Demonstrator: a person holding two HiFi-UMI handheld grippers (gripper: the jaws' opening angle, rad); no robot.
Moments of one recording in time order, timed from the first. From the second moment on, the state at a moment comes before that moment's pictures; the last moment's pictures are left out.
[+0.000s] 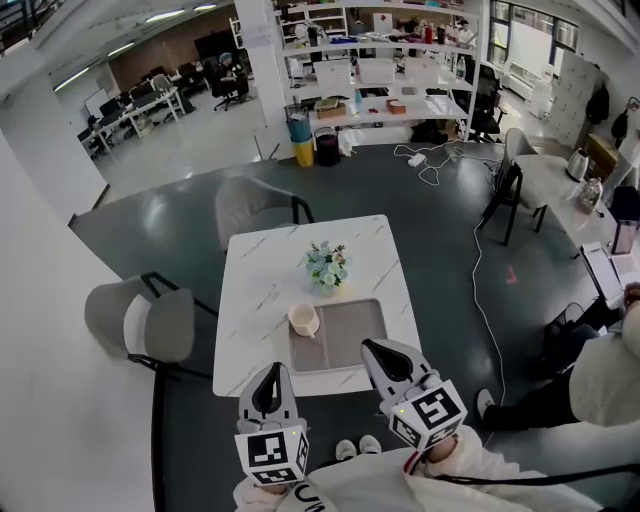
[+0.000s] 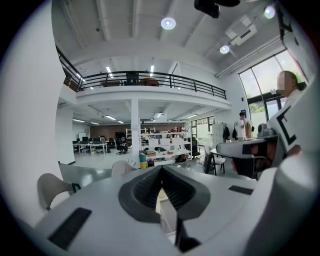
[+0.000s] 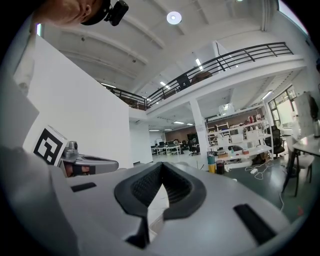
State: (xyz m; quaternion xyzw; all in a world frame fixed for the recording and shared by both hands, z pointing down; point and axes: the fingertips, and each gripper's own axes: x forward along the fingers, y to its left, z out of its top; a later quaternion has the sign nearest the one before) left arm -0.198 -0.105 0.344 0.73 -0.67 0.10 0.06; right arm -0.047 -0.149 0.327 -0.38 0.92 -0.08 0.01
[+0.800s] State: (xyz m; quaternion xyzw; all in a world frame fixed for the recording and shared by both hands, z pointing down) left arm -0.191 -0.095 0.351 0.73 -0.67 0.09 0.07; right arm -0.051 -0.141 0.328 -0.39 0.92 -0.07 0.00
